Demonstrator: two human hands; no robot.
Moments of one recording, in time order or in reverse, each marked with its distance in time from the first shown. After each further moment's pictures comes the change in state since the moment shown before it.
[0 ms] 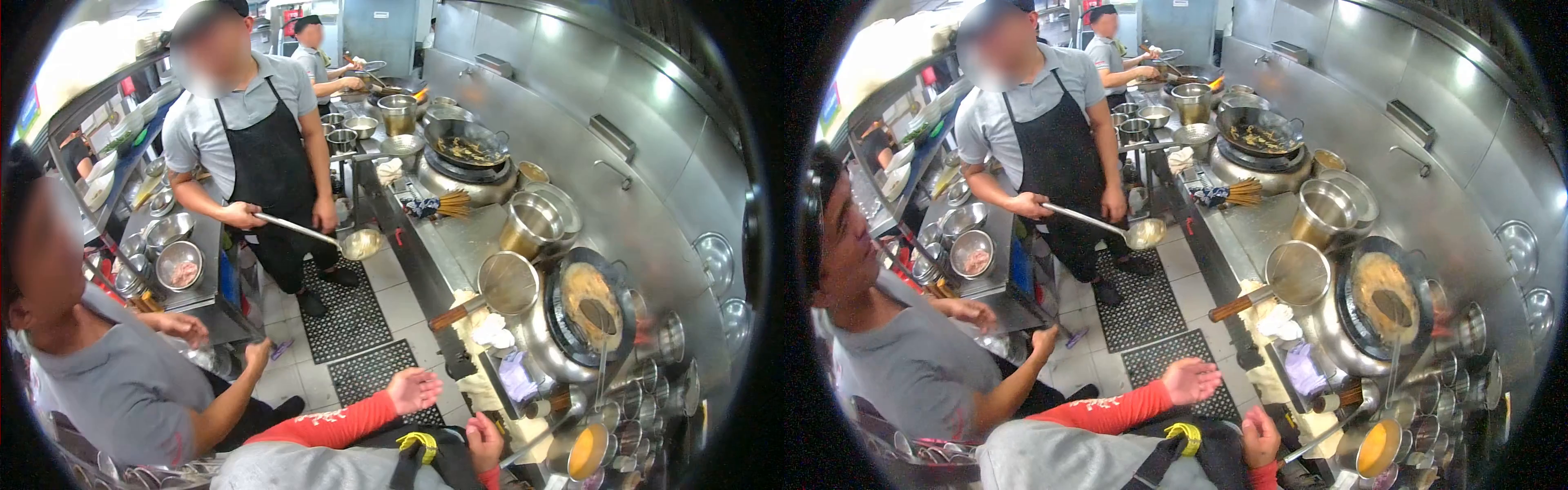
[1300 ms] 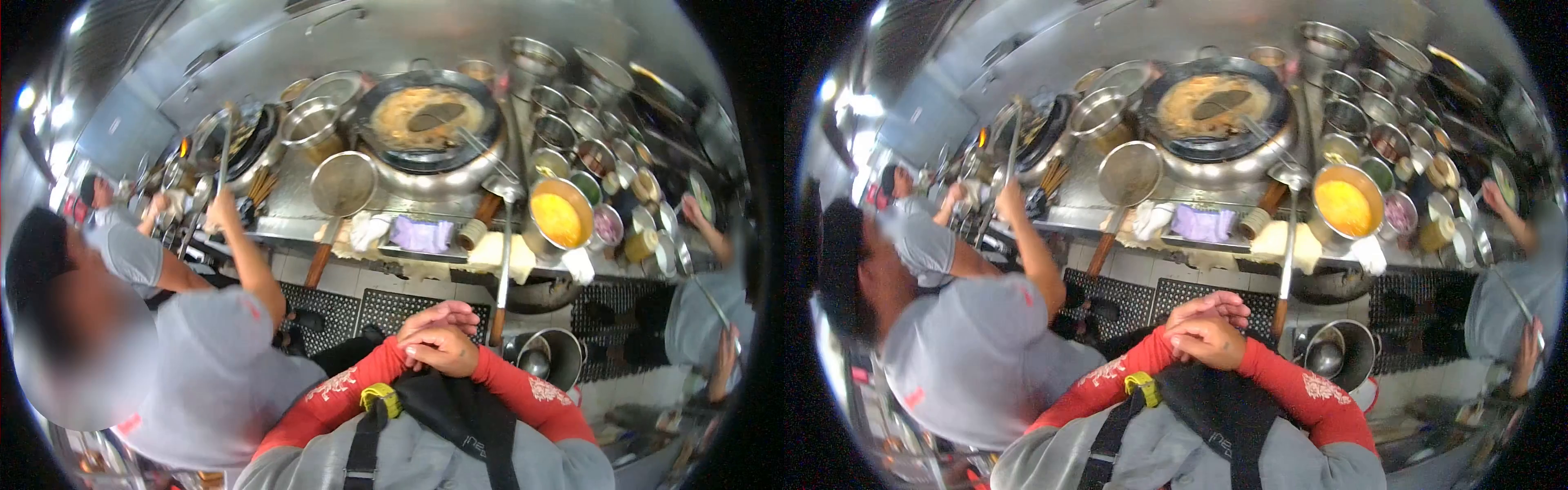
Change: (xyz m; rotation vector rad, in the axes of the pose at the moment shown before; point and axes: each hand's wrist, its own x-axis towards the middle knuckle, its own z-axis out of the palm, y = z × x) left_hand 0.030 -0.149 0.104 0.756 -0.490 -0.662; right_hand -0.045 -0.034 -0.023 0.316 -0.292 -0.076
